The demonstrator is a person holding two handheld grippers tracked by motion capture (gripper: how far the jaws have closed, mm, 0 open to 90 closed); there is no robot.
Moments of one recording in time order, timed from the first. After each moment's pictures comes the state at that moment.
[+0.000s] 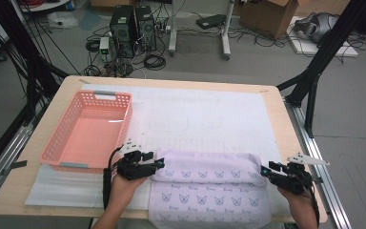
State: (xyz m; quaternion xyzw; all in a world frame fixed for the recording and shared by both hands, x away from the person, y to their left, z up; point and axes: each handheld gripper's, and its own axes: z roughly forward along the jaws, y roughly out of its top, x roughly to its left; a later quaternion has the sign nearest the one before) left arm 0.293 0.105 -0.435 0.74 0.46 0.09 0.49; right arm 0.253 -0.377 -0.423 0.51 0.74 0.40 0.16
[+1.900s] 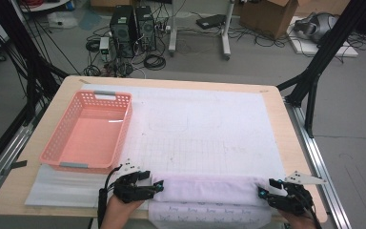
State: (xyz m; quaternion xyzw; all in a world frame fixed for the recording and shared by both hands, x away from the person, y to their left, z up) left arm 0.232 0.112 -0.456 0.75 0.44 0.06 0.48; right arm 0.205 -0.371 -0.442 0.48 0.78 0.38 0.14
